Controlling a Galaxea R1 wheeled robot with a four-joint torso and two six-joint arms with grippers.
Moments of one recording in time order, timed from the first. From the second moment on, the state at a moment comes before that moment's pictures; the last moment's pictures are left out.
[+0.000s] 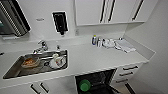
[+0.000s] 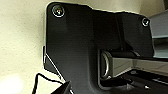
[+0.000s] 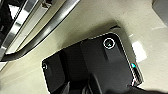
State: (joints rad) left arm 1.47 2.95 -2.73 0.50 -0.24 -0.52; right arm -1.09 2.63 -2.43 1.02 -0.38 -0.61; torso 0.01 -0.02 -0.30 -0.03
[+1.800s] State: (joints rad) left arm 1.49 2.94 -2.73 0.48 -0.25 -0.53; right arm -1.21 2.84 -2.69 0.99 -0.39 -0.71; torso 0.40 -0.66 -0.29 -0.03
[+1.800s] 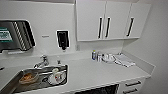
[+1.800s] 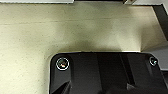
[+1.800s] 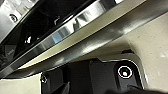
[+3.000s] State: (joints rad) left arm 1.50 2.91 -2.73 0.48 -0.24 -0.53; right arm -1.16 2.98 -2.76 0.94 -0.38 -0.71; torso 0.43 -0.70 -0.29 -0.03
